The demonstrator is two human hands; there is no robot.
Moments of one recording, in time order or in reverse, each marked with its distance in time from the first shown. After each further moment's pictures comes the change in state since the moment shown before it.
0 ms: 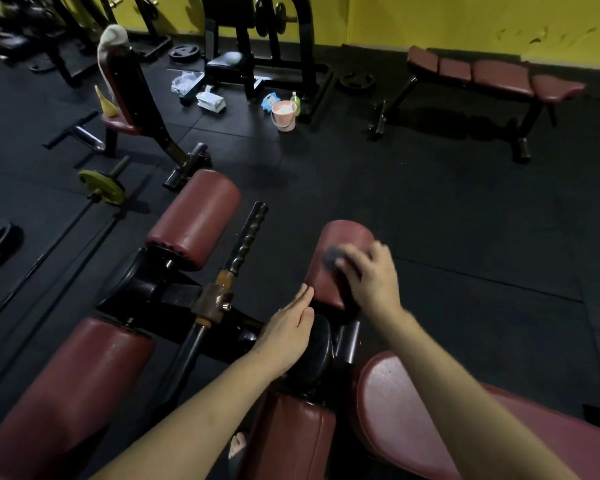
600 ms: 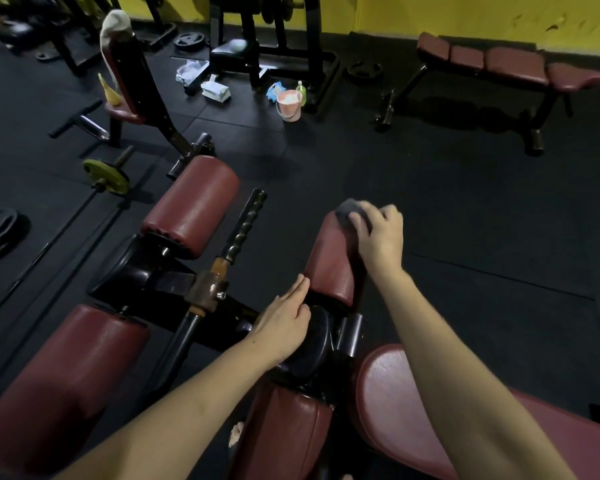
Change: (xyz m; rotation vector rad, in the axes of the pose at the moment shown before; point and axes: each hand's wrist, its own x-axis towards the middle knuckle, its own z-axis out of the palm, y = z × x) left_hand 0.000 0.006 -0.003 0.137 -0.009 -0.013; right_hand 0.055 0.013 0.009 0.044 0.076 0.219
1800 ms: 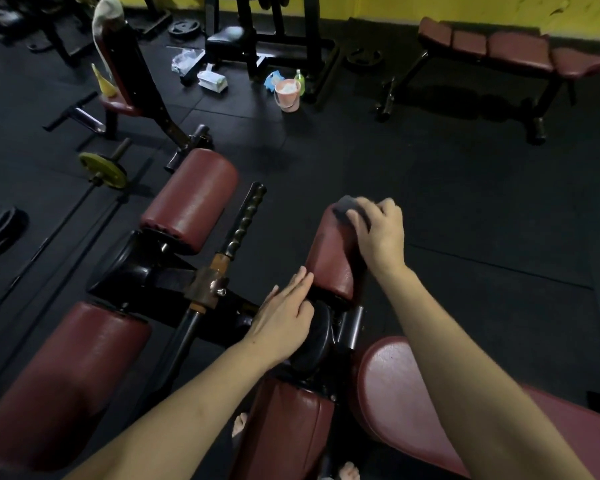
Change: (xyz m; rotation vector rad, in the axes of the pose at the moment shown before) left_hand -0.005 0.002 -0.002 0.067 0.001 0.051; right_hand -0.005 -0.004 -0.006 -0.022 -0.047 -0.015
